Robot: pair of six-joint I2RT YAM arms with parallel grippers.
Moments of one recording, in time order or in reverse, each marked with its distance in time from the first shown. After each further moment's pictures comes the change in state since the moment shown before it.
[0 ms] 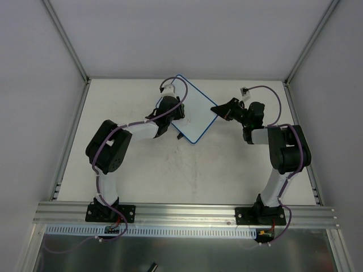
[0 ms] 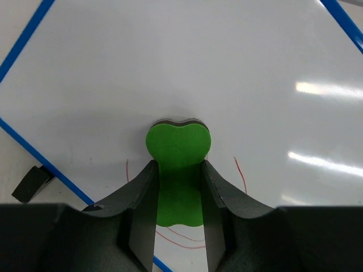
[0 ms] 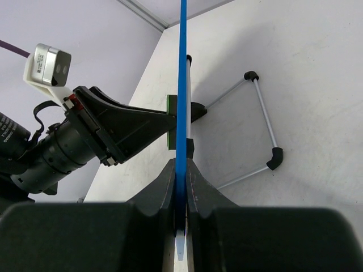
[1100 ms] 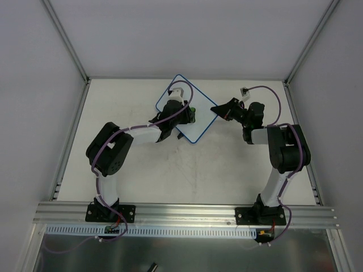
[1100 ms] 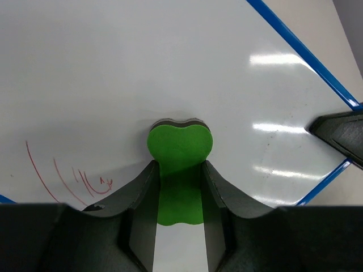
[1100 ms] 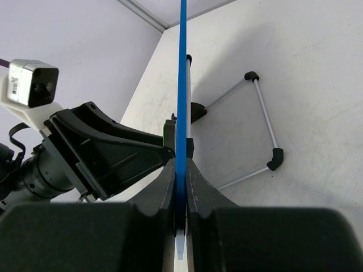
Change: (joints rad) left arm -0.069 -0.020 -0.026 0.071 0.130 0.024; right arm -0.003 0.010 0.000 0.016 0.000 0.000
